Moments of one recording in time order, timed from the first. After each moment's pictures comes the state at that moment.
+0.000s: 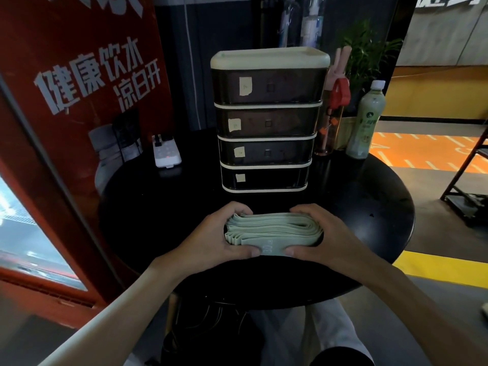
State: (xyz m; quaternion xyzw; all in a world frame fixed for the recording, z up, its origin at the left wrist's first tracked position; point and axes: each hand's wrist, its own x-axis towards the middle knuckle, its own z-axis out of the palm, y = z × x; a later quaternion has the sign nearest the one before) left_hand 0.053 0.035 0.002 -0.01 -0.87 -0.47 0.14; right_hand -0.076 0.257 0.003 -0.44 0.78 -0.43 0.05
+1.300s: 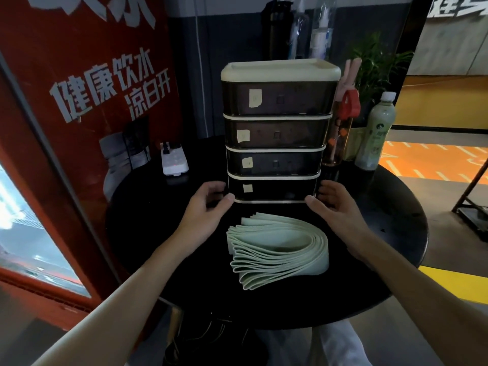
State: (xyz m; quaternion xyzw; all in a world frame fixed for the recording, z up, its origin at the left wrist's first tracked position) left_hand 0.014 -0.011 0.007 0.13 -0.77 -0.54 0.30; right_hand -0.136 0.222 0.006 -0.26 0.72 -0.64 0.06
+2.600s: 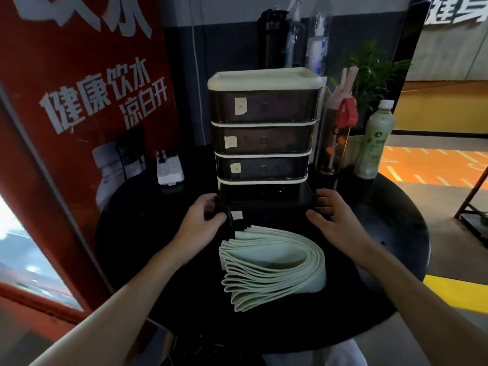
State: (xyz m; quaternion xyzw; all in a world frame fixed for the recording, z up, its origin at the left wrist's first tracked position) left_hand -0.005 -0.021 0.003 0.20 -0.80 -0.50 0.27; right_hand -0.162 0.220 0.002 -0.29 0.78 -0.55 0.04
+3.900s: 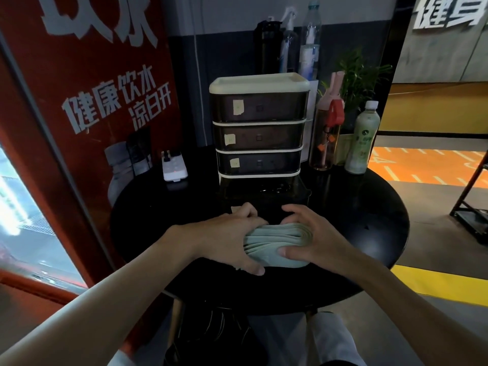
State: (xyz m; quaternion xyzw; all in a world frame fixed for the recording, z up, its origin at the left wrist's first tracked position) left_hand 0.034 0.049 0.058 -0.04 -0.99 -0.14 -0.07; right_hand -0.084 0.247 0.012 -0.44 0.75 -0.48 0.13
